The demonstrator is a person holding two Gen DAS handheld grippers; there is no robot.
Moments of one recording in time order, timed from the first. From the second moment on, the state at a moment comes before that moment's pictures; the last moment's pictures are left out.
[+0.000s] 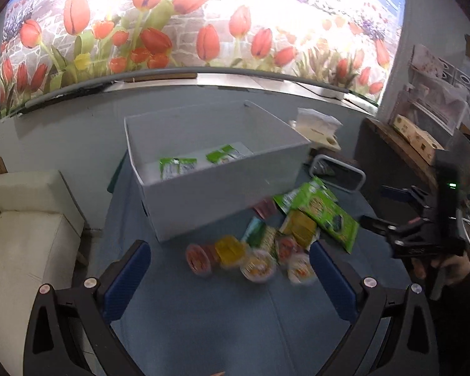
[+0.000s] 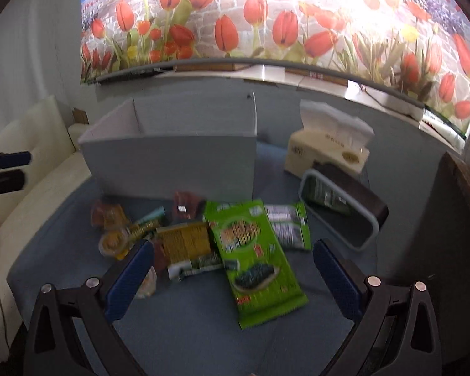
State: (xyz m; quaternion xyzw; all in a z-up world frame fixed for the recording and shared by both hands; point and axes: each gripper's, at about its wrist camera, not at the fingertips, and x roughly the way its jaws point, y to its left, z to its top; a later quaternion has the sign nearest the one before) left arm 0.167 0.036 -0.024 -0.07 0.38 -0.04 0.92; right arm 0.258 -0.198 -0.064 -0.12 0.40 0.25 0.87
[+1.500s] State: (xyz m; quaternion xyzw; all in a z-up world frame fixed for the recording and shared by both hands) left arm 0.158 0.047 -0.071 -0.07 0.42 0.02 0.91; right arm 0.243 -0.239 -0.093 -0.06 0.43 0.21 0.88
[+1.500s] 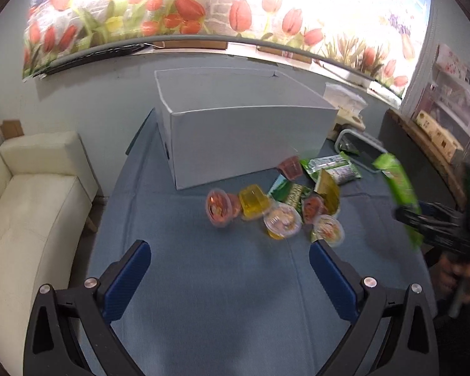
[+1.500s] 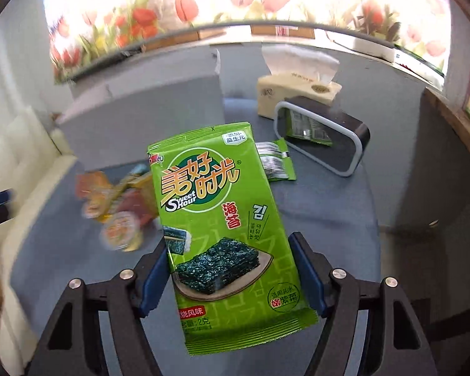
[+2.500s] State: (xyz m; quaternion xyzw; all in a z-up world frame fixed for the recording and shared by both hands) left arm 0.240 0.067 -0.134 -0.06 0.47 -0.04 0.88; right arm 0.123 -0.220 -0.050 -0.01 0.39 0.24 0.89
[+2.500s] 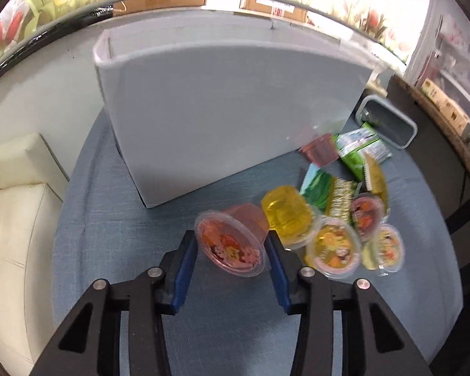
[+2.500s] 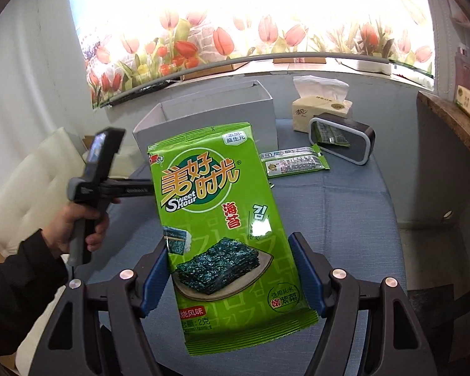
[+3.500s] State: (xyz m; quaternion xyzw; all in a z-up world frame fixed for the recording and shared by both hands) left arm 0.337 0.115 0.016 -0.14 0.37 -0.01 0.92; right arm 0.387 -0.053 0.007 -0.08 0.42 0.23 0.87
